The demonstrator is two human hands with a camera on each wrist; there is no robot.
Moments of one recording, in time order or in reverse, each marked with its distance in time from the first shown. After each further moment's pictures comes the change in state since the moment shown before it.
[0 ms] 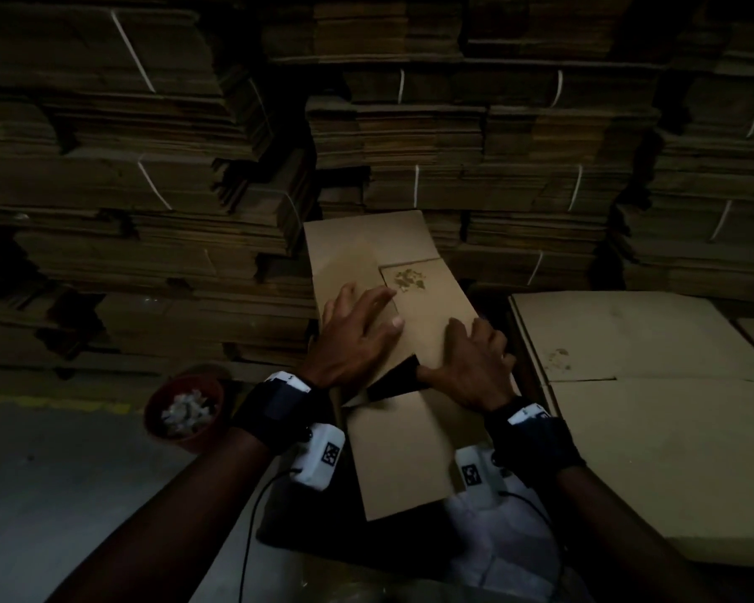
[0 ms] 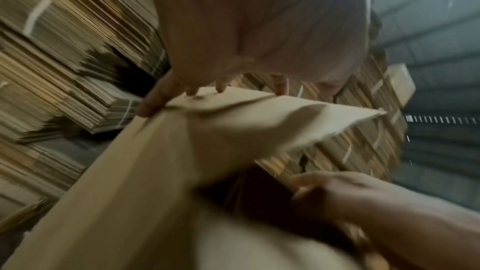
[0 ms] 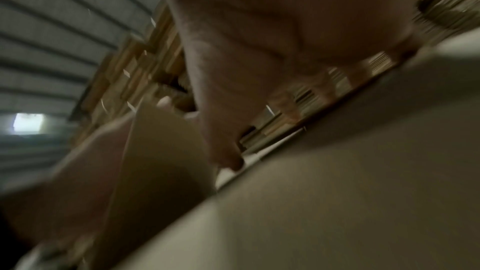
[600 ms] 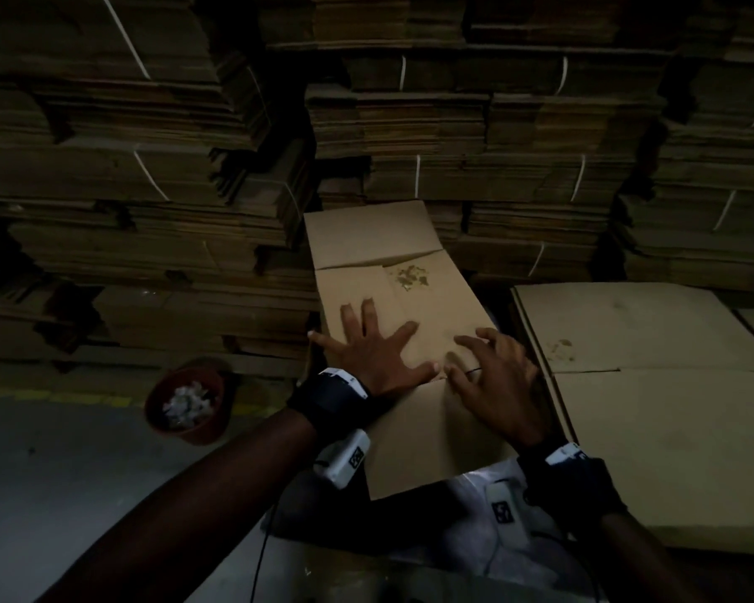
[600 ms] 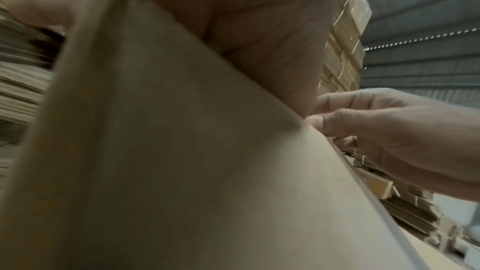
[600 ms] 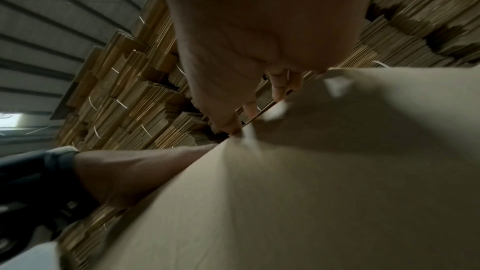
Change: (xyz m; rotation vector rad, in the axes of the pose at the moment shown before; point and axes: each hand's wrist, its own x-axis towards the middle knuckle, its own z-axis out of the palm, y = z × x) left_hand 0.007 0.001 0.050 0.635 -0.264 -0.236; right_hand -0.024 0.039 0.025 0.207 0.268 -0.158
